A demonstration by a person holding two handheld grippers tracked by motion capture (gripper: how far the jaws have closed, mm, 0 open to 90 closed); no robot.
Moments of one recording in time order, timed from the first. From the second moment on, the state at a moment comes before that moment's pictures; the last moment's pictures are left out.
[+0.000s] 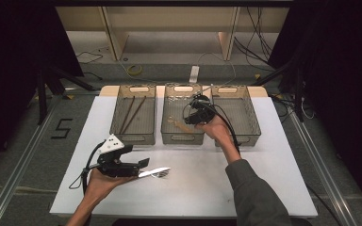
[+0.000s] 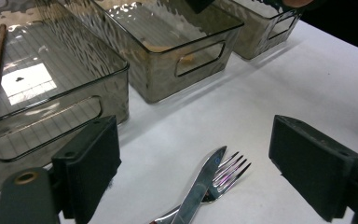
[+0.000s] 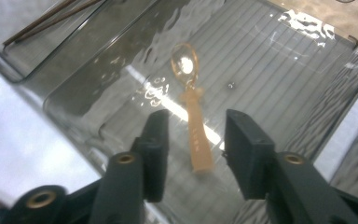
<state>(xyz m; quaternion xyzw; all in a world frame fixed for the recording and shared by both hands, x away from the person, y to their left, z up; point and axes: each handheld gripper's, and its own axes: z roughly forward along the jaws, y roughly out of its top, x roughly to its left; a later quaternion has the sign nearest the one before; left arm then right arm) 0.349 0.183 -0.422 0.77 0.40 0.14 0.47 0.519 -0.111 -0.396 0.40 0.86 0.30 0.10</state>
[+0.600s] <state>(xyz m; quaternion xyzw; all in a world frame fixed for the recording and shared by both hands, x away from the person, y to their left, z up) 0.358 0.184 -0.426 0.79 0.41 0.13 0.44 0.437 -0.135 -0.379 0.33 0.87 0.35 0.10</state>
